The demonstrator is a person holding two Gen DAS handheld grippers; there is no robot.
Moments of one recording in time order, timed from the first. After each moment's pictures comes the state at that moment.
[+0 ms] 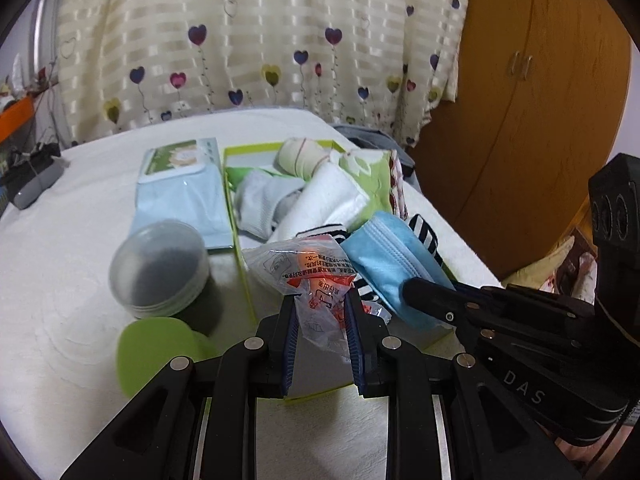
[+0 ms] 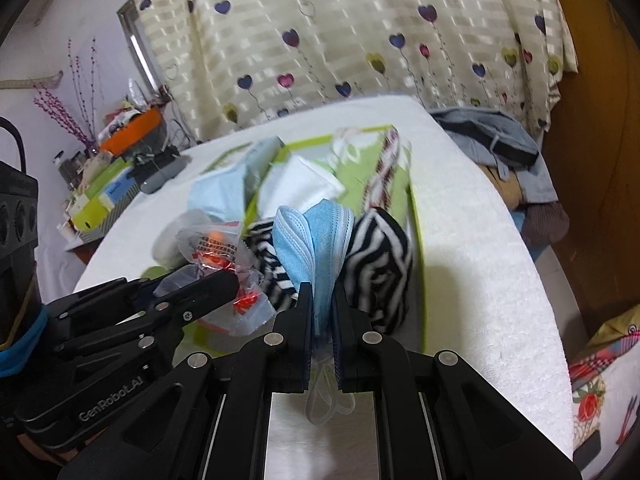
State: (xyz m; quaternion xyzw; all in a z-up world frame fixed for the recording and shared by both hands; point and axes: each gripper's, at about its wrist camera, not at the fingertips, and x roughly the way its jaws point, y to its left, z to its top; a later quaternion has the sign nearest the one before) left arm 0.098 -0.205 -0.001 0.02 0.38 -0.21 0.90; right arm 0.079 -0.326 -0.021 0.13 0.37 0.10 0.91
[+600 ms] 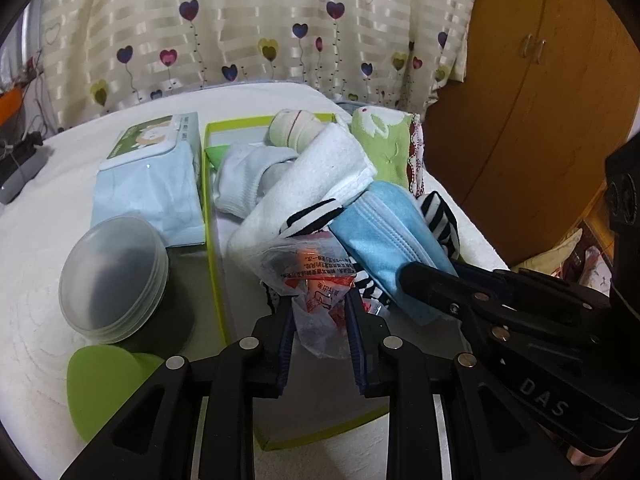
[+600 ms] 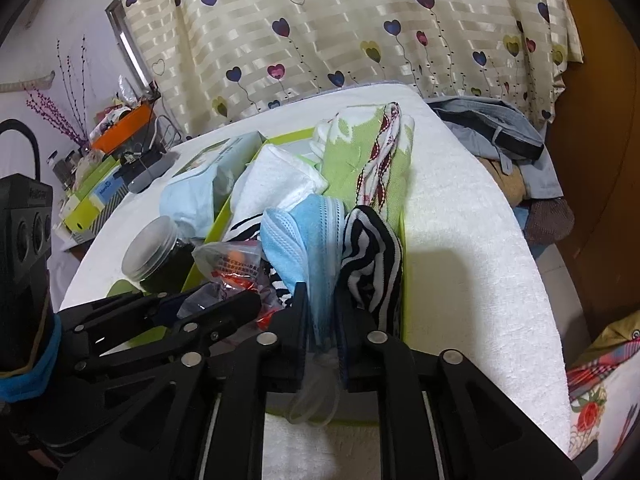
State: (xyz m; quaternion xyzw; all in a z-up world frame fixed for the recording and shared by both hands) left arm 0.122 -0.223 -0.023 0.02 0.42 -0.21 0.88; right arm 0.106 -0.341 -0.031 0.13 0.39 0.11 0.91
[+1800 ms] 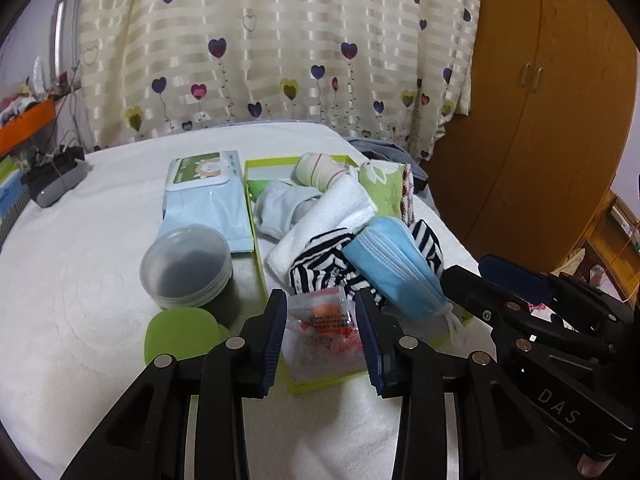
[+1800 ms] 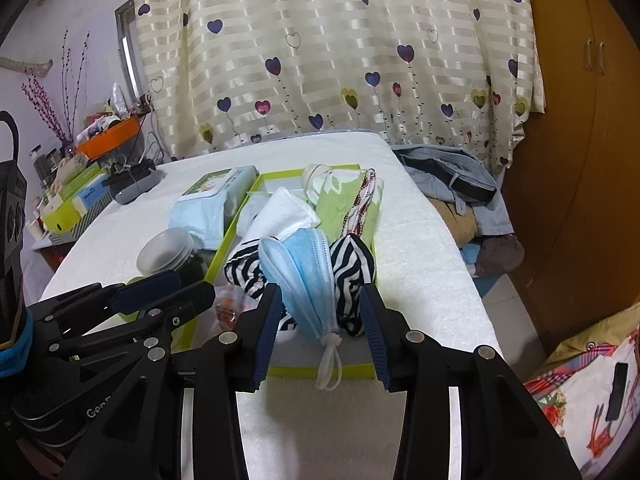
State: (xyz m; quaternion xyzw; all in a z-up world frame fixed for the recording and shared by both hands) left arm 0.075 -0.200 0.015 0.01 0.36 -0.18 0.92; right arm 0.052 -0.322 0.011 0.07 0.33 0.03 0.94
